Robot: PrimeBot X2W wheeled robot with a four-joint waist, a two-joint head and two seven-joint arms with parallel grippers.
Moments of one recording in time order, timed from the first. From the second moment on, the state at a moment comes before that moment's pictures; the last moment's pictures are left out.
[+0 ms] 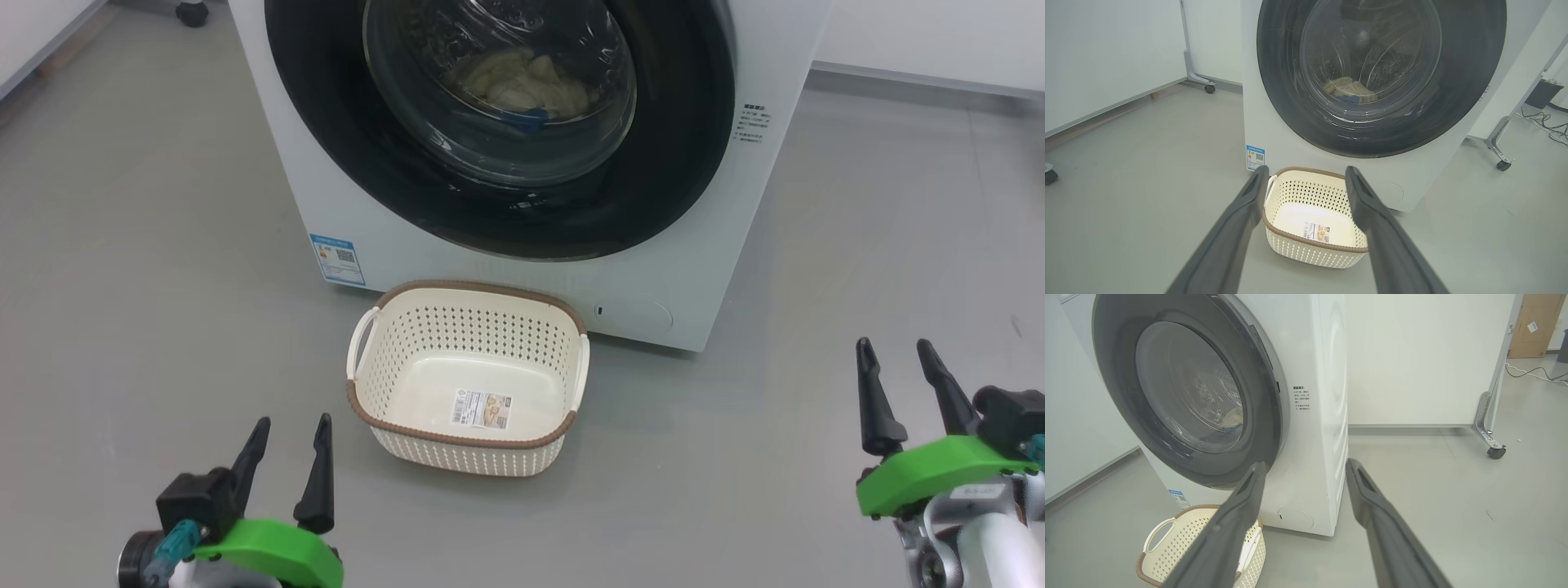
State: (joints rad) left arm -0.11 0.19 -0.30 0.28 -0.41 0.03 -0.18; right arm -0.11 -0.05 -0.13 0.34 0.17 0.13 -0.22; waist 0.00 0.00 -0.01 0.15
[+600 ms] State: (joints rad) left arm -0.11 0.20 -0.30 0.25 -0.42 0.04 -0.18; right arm 0.08 -0.04 -0.20 0.05 0.18 0.13 -0.11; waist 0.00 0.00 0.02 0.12
